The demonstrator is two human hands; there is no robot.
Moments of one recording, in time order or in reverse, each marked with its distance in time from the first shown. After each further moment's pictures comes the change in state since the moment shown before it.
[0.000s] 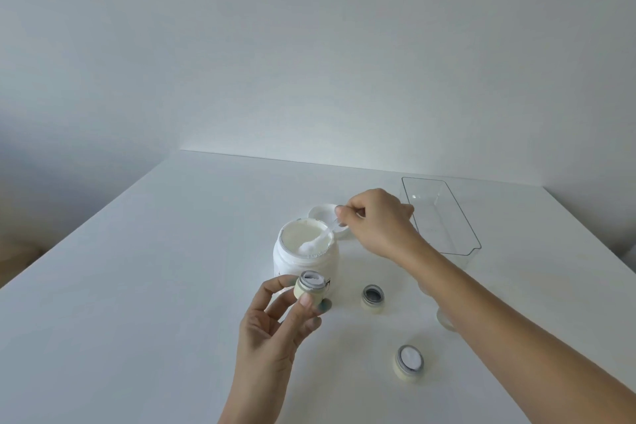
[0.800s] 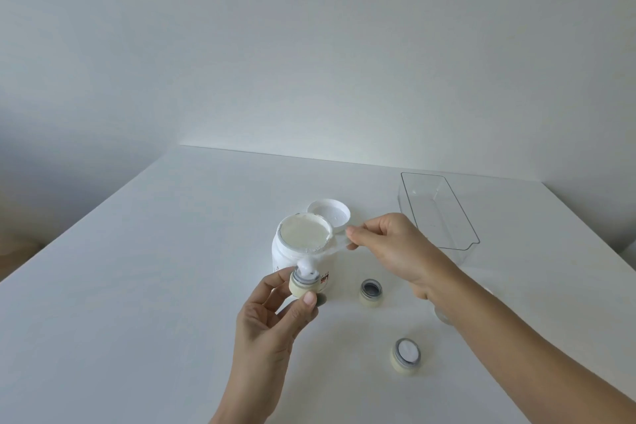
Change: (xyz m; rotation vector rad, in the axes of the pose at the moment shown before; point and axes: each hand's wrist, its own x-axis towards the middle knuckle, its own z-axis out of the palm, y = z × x) left_hand 0.000 -0.001 -0.005 0.065 -0.038 0.024; right_hand -0.042 0.015 -0.008 0.493 -0.216 0.234
